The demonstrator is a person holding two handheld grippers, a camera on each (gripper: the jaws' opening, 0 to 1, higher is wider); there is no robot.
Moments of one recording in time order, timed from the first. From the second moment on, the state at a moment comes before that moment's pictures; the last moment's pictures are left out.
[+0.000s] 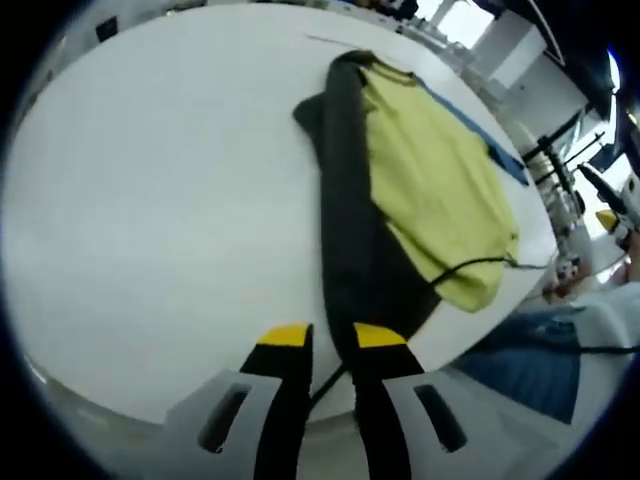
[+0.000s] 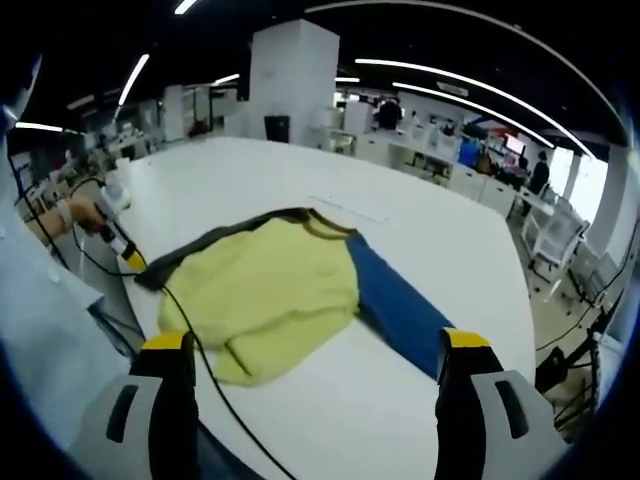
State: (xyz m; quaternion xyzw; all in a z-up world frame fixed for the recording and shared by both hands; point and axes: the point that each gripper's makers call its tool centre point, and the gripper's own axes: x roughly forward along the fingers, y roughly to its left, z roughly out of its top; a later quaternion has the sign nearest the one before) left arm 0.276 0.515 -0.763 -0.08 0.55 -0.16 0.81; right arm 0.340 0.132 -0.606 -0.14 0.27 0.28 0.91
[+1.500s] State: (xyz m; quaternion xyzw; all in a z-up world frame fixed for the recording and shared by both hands) left arm 0.281 0.512 -0.771 0.04 0.54 -0.17 0.82; right arm 0.337 0.136 -0.613 -0.15 0.27 0.30 0.91
